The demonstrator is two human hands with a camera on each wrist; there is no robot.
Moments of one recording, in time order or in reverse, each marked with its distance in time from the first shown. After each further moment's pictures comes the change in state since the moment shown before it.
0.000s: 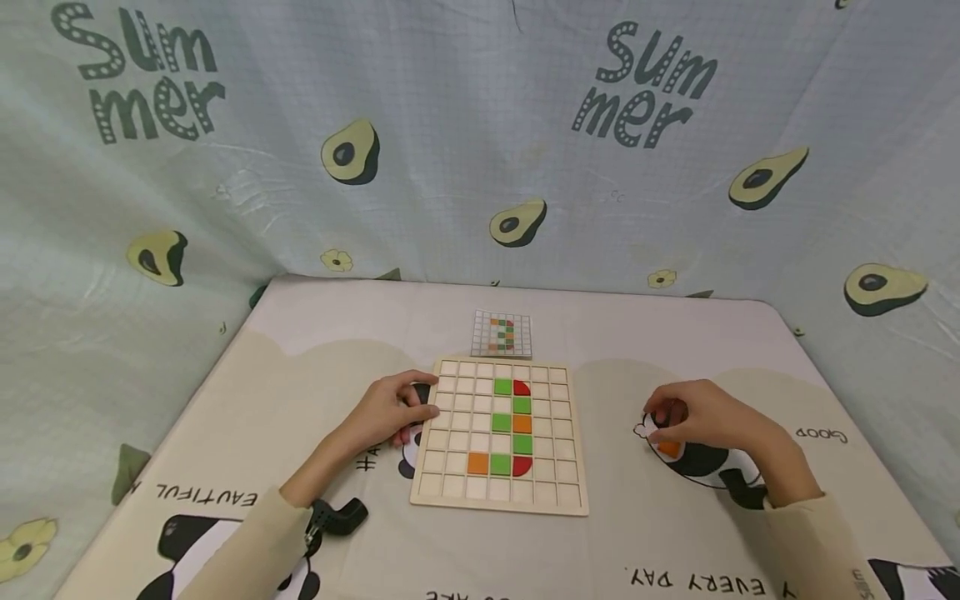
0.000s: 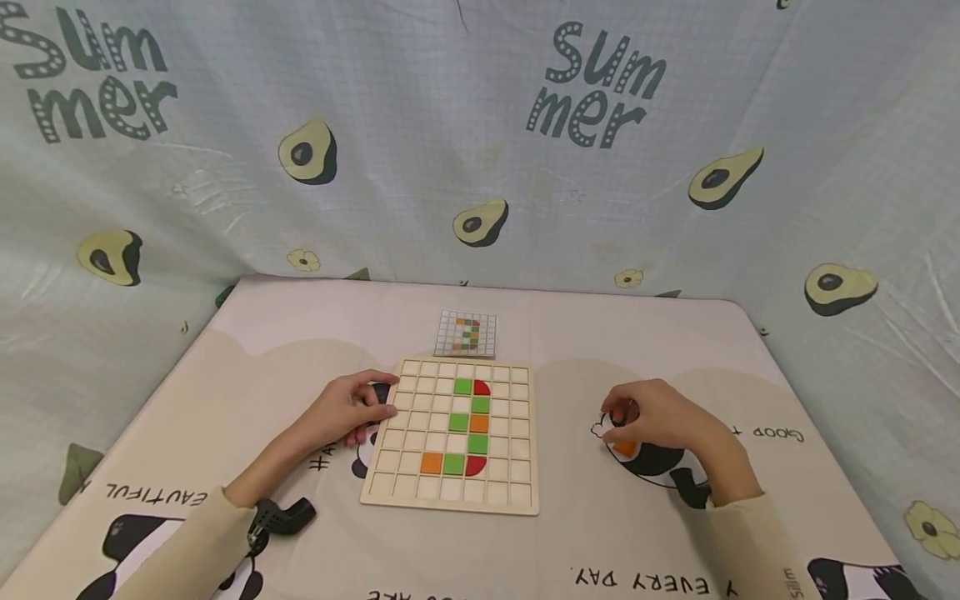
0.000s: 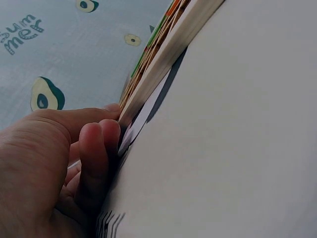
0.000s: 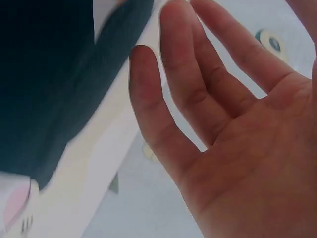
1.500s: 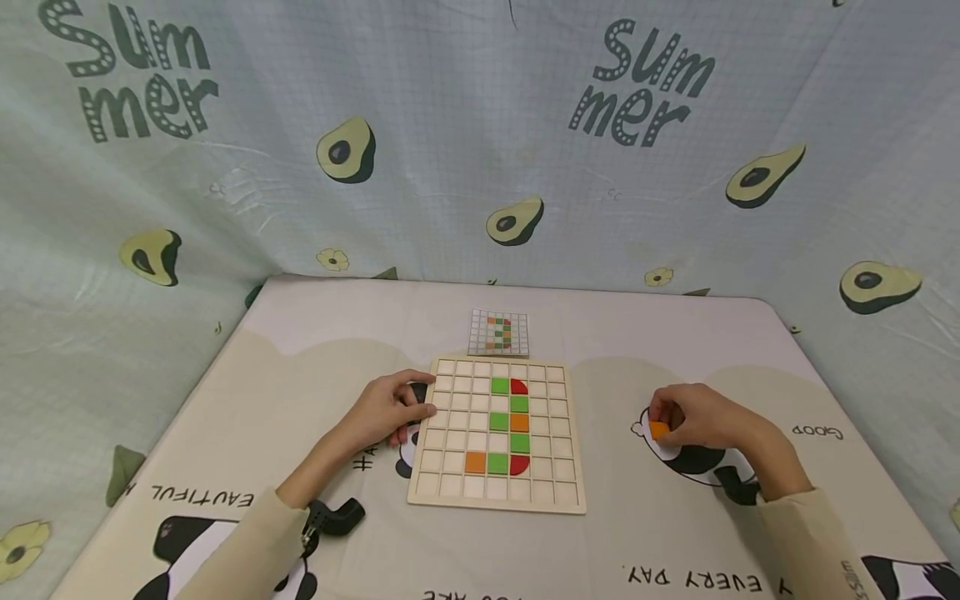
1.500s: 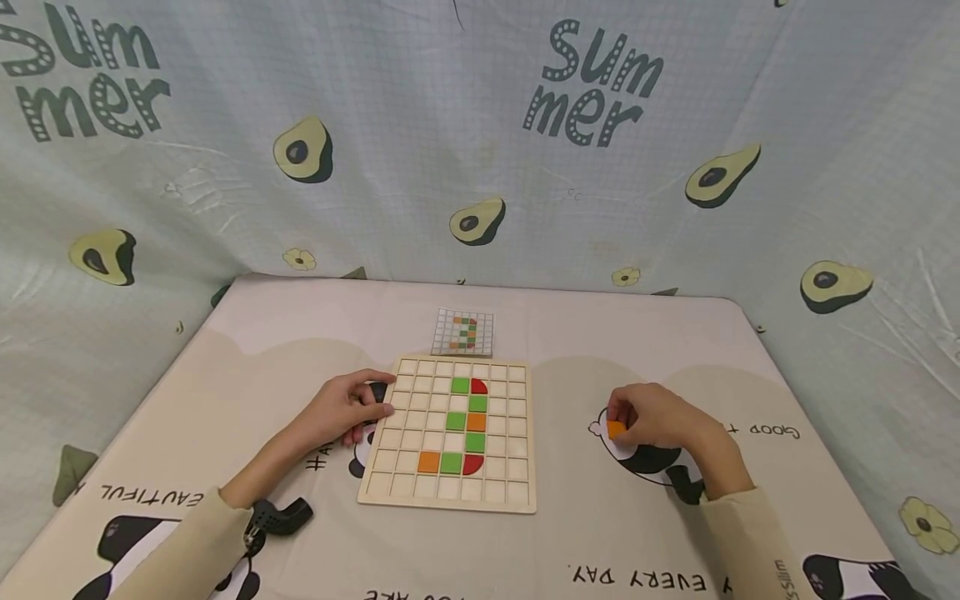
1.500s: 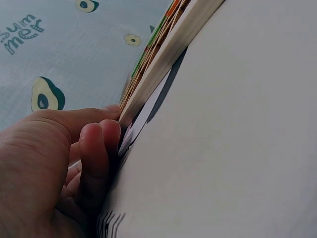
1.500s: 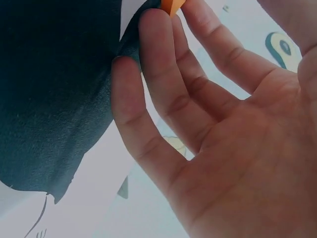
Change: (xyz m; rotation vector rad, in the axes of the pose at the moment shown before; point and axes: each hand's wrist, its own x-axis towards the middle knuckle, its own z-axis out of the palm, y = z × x) left_hand -0.001 0.002 -0.001 -0.022 -0.009 -0.004; right_hand 0.002 0.007 0.002 0.056 -0.110 0.081
